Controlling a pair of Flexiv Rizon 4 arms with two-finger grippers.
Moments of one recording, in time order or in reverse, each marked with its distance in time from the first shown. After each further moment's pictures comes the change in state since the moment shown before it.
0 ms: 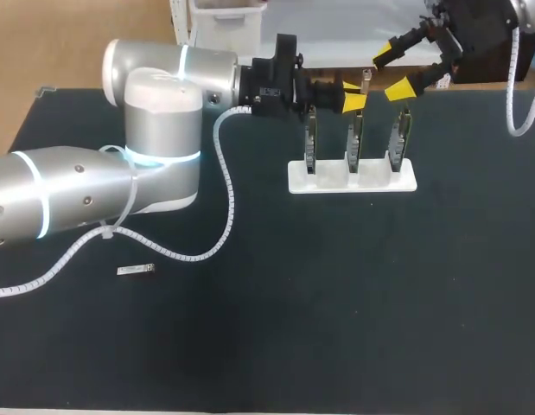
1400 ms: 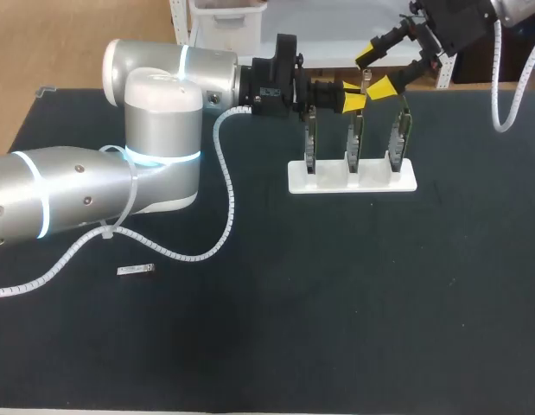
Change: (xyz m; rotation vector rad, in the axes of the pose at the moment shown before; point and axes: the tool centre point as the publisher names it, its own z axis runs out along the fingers) left arm 0.000 0.000 0.000 0.000 0.000 0.000; right arm -0.013 -0.005 0.021 -0.013 0.040 0.020
